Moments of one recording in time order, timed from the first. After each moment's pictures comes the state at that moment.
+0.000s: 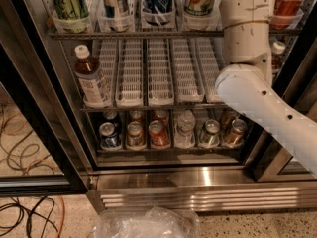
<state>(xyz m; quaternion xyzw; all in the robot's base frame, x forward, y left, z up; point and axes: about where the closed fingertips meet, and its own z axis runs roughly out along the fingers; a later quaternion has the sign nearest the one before) 0.608 -0.173 1.178 -0.05 0.28 -0.08 0.96</state>
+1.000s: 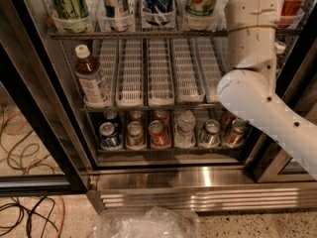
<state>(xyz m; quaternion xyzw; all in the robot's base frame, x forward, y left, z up) 0.591 -0.182 1.179 -0.03 0.27 -0.11 0.95</state>
